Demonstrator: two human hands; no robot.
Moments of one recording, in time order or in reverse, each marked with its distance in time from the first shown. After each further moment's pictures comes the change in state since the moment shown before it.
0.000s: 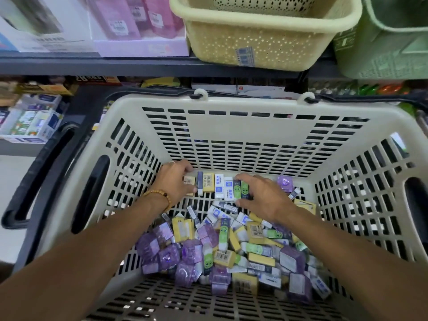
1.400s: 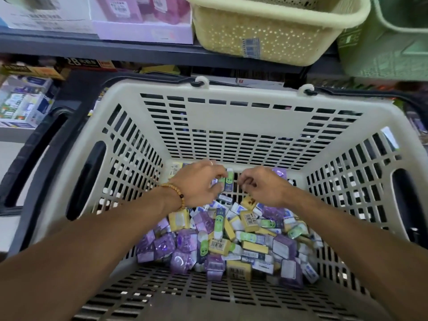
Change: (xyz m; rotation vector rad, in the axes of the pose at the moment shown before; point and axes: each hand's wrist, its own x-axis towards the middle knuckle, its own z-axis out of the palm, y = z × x) left_hand -0.021 0.044 0.003 0.196 -0.177 0.487; right_hand -0.003 -0.013 -0.027 0.167 -0.181 0.088
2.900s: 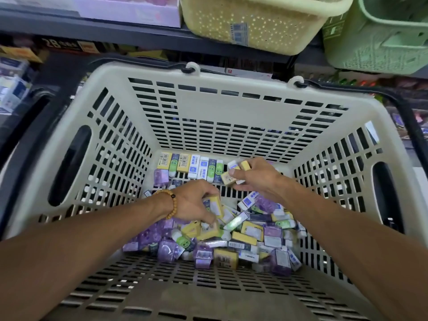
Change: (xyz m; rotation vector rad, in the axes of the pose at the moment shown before) left_hand -0.026 0.030 0.021 -0.424 -0.422 -0.172; right_hand -0.007 0.002 0.003 0.793 0.085 0.370
